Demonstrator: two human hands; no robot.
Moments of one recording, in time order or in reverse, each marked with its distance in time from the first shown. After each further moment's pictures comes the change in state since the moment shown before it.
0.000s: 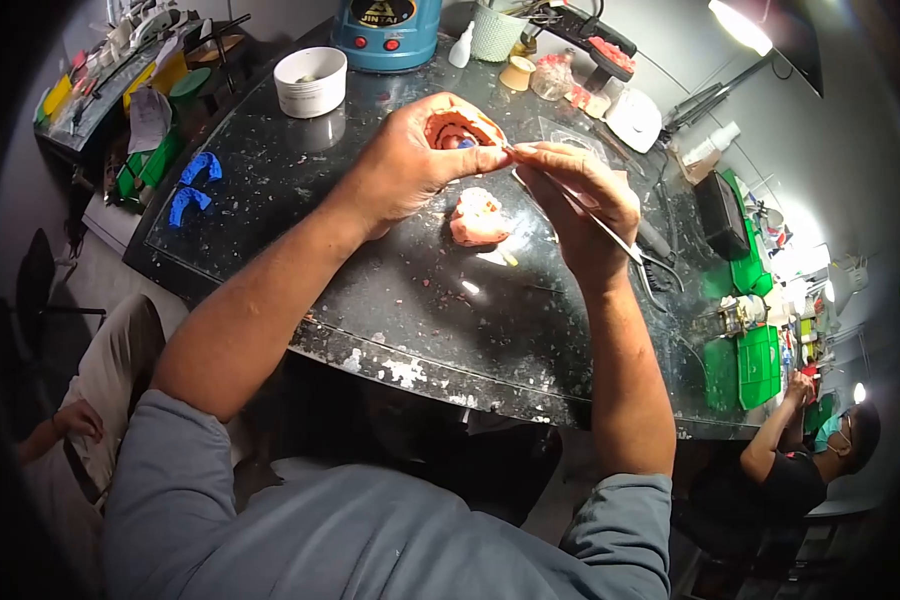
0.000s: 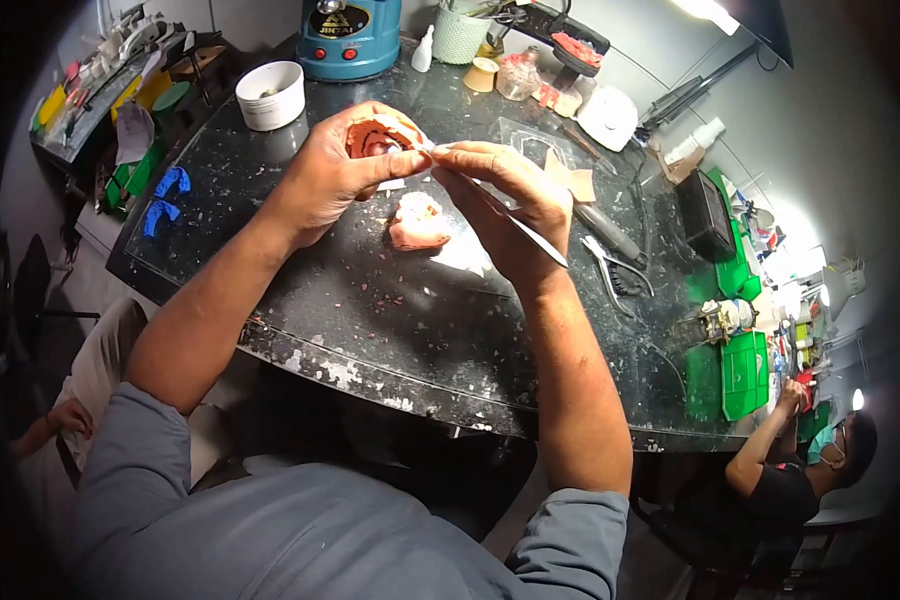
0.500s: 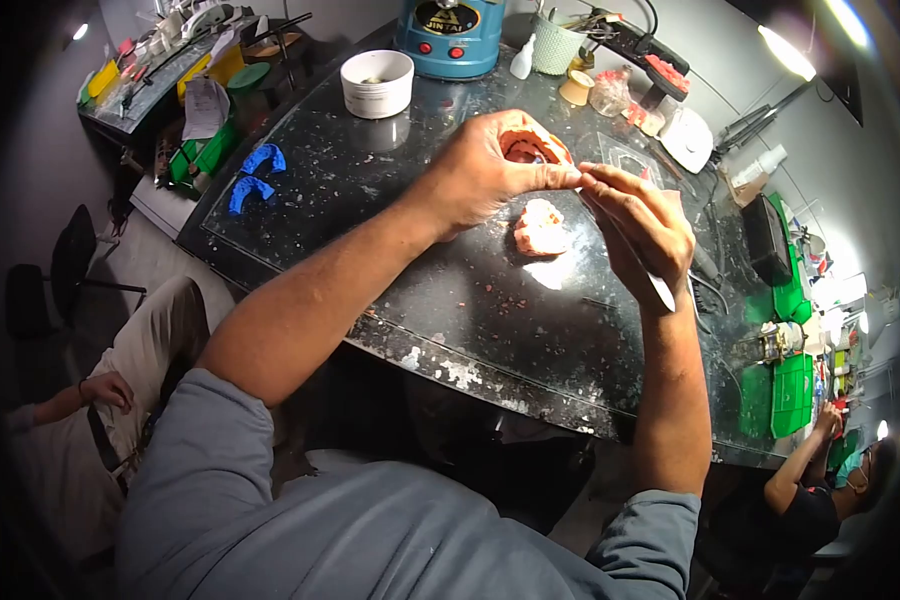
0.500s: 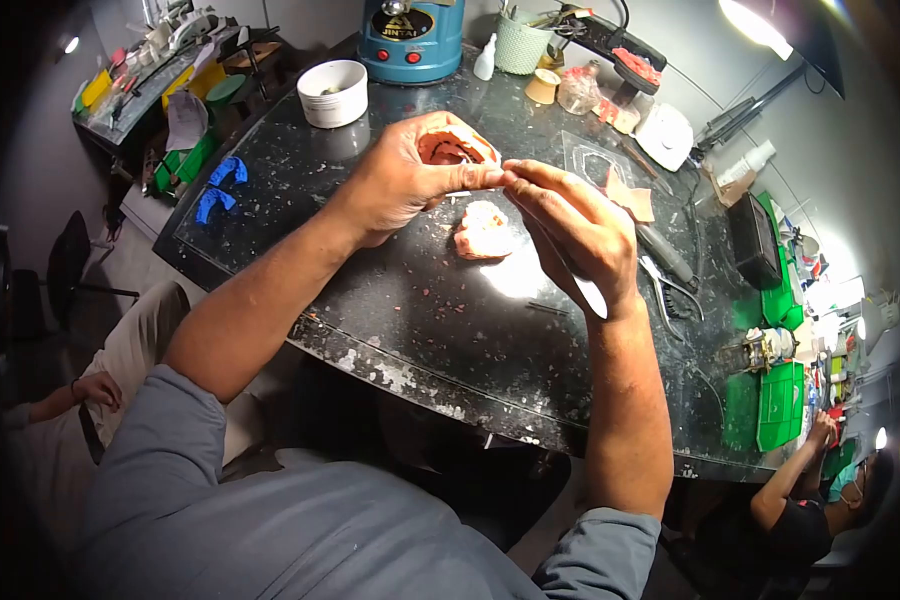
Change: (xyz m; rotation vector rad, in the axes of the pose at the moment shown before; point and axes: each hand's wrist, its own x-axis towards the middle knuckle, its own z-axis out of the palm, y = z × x) left_hand 0.001 -0.002 -0.002 -0.030 -0.018 -0.020; right_hand 0.007 -0.013 -0.010 -0.407 -0.155 -0.299
